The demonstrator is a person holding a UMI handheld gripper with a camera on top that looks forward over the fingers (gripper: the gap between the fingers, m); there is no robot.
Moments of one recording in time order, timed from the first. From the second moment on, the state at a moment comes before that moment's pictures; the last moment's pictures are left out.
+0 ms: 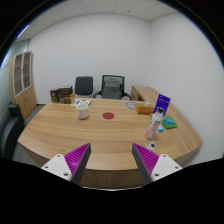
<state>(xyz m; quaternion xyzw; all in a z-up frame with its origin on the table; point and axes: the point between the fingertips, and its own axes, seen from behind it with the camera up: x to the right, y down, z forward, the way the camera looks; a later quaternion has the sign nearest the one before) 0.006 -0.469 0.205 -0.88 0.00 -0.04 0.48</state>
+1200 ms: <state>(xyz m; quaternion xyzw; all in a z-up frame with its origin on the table) 0.283 -0.205 0.056 -0.83 0.01 -0.06 0.55</state>
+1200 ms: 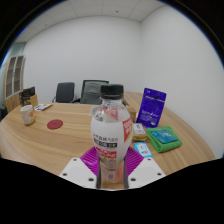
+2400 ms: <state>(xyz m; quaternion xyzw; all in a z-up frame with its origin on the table) -0.070 0.019 0.195 -0.36 -0.62 -0.65 0.25</state>
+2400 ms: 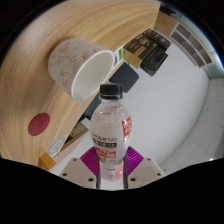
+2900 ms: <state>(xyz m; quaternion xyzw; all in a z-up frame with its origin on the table) -0.052 -0.005 0.270 -0.70 -0.33 -0.34 0.53</state>
